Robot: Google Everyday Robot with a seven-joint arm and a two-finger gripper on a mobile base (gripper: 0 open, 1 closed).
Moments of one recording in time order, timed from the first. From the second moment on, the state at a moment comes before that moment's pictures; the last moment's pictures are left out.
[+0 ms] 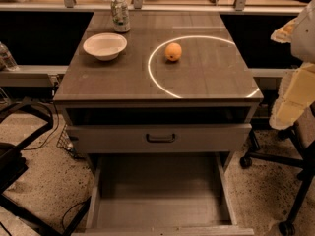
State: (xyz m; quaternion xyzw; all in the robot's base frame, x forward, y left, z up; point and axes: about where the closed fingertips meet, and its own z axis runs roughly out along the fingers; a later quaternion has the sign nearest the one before) arm 0.440 -0.215 0.985 -0.60 0.78 -0.05 0.18
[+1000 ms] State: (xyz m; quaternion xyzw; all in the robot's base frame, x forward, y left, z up) arm 0.408 -0.306 0.917 -0.60 0.78 -0.12 0.10
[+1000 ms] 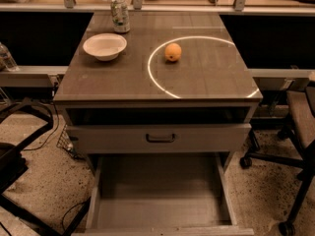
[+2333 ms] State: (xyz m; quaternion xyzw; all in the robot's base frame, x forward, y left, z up) arm 0.311 -0.354 0.778 -0.63 0.75 -0.20 0.04
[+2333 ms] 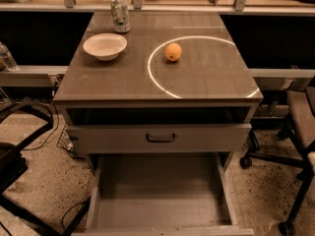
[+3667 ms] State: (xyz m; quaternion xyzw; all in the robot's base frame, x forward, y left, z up) arm 0.255 -0.305 0.522 -0.66 0.74 -0.12 0.04
